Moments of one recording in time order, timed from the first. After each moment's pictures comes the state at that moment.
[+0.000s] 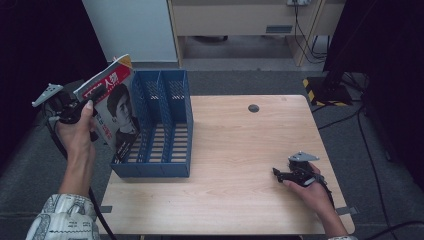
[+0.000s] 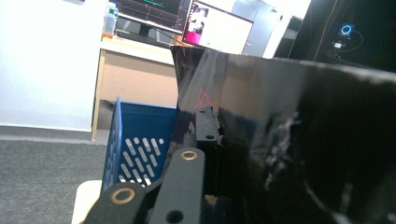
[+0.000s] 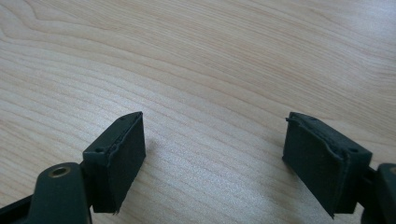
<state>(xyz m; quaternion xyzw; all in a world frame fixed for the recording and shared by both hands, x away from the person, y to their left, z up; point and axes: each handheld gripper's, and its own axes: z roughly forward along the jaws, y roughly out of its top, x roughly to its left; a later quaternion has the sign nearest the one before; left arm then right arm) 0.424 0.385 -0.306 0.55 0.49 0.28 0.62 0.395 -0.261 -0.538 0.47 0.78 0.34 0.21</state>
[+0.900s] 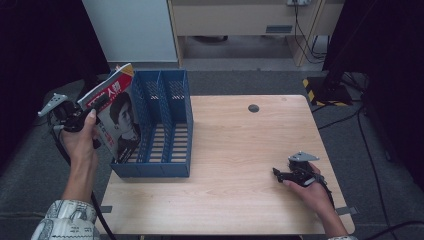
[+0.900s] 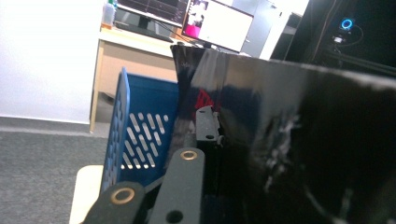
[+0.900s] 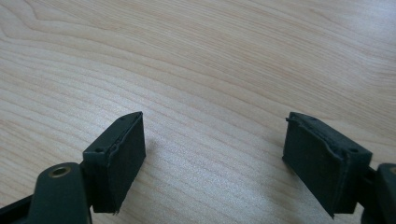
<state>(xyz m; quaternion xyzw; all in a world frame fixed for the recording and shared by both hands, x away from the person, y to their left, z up) 0.420 0.389 -0.333 0.55 0.49 0.27 0.62 0.395 -0.261 -0.538 0.47 0.78 0.34 0.21</state>
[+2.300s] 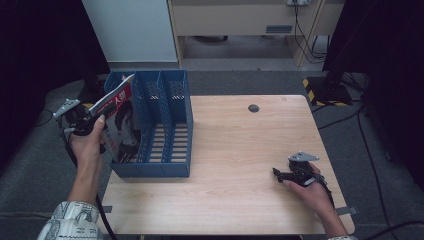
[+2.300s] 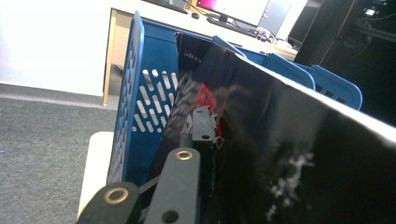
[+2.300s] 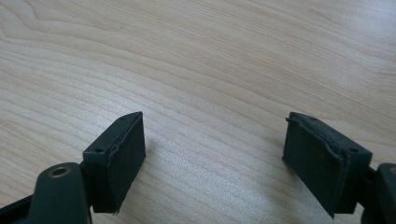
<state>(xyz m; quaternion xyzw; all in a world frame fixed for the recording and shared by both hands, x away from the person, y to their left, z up) 0.428 0.383 -0.357 0.57 0.53 0.26 0.58 0.395 -0.261 -0.538 0.47 0.78 0.34 0.21</state>
